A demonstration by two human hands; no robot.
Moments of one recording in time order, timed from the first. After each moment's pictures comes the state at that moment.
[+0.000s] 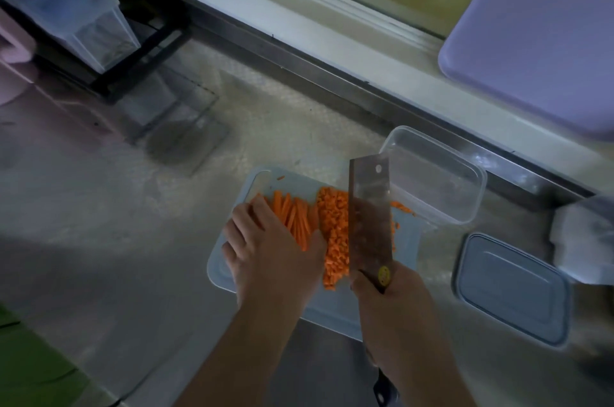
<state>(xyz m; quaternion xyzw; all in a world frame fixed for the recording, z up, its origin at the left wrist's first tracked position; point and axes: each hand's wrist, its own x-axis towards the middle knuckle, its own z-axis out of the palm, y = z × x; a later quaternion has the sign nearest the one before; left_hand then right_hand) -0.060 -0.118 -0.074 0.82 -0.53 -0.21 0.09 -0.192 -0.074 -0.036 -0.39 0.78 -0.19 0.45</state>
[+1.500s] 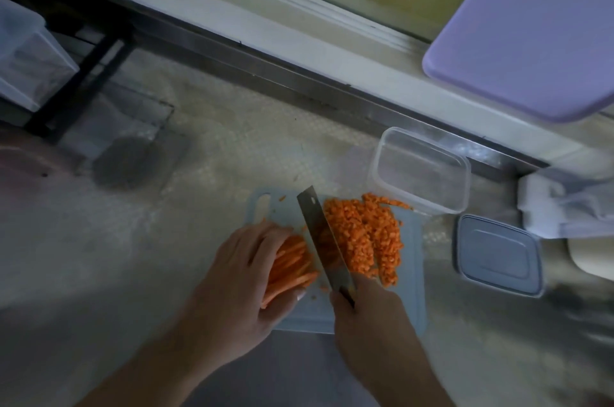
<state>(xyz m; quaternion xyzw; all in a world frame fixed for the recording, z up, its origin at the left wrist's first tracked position) 0.073 -0.148 -0.102 0.42 -0.86 -0.25 0.17 -0.113 -0.088 -0.024 -0.41 0.83 -0.03 0.39</state>
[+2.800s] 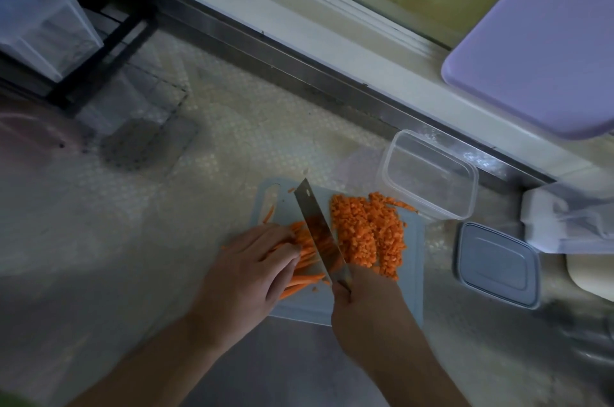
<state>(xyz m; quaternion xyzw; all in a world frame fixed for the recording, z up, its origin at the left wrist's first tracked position) 0.066 -0.142 -0.119 0.40 -0.85 -0.21 0.28 -0.110 -0.098 -0.017 -0.49 0.80 0.01 0.35</state>
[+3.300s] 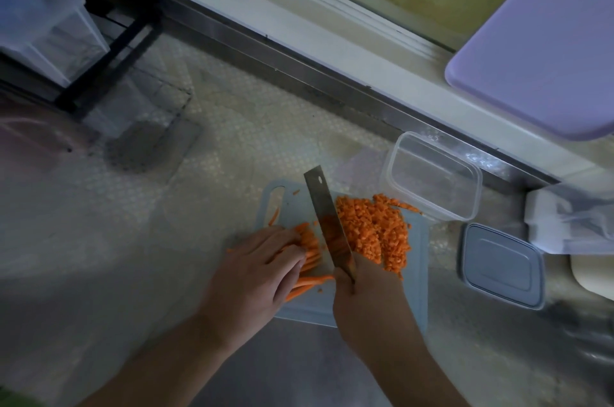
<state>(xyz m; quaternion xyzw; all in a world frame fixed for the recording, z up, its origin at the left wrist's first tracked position) 0.066 -0.143 -0.119 0.39 -0.85 -0.20 0.29 -0.104 -0.104 -0.024 -0.49 0.81 -0.05 0.33</state>
